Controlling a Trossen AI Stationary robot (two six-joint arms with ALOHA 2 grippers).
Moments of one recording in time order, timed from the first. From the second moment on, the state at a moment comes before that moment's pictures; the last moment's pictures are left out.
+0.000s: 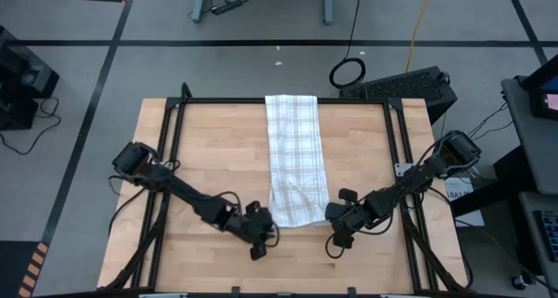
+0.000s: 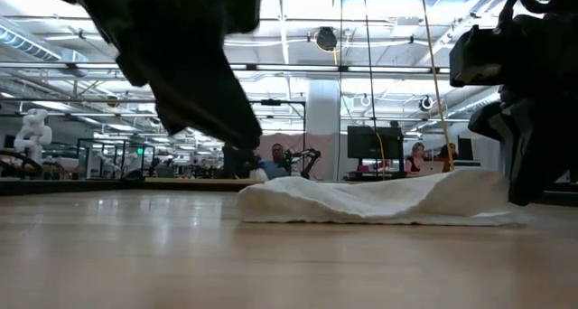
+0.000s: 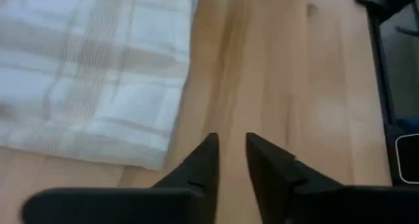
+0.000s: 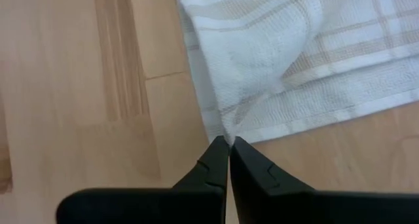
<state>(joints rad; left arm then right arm) -0.49 1.81 1.00 0.01 -0.23 -0.67 0.55 1.57 0.78 -0.40 0.21 0.75</state>
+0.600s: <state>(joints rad) -0.52 1.92 1.02 -0.06 -0.48 -0.67 0.55 1.57 0.78 -0.37 0.20 0.79</state>
